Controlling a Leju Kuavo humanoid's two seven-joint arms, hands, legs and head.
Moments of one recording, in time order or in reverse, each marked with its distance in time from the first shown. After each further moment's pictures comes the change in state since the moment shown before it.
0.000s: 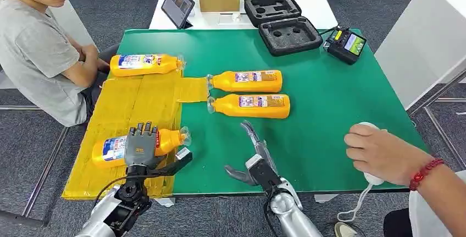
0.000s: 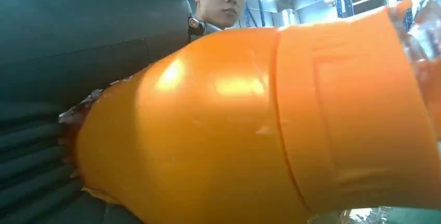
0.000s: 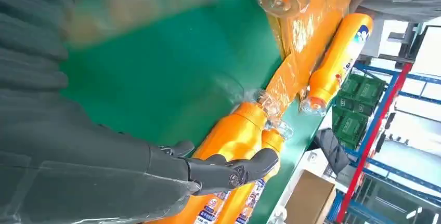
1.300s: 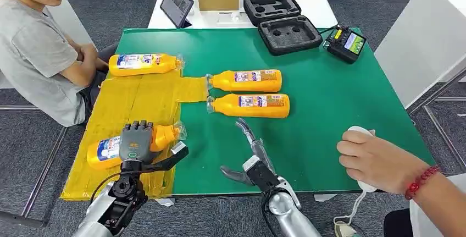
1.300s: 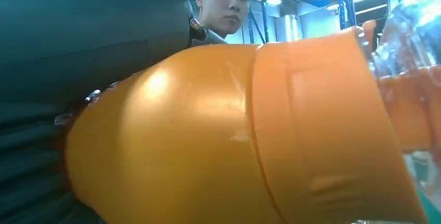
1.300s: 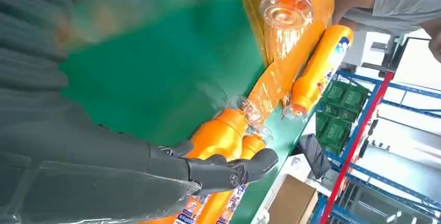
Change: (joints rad) left arm 0.026 0.002 0.090 -0.114 0.002 0.000 -0.064; right arm 0.014 0.005 0.016 -0.062 0.019 0.029 0.002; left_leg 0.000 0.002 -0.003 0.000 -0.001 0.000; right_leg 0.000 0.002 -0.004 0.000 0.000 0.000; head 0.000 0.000
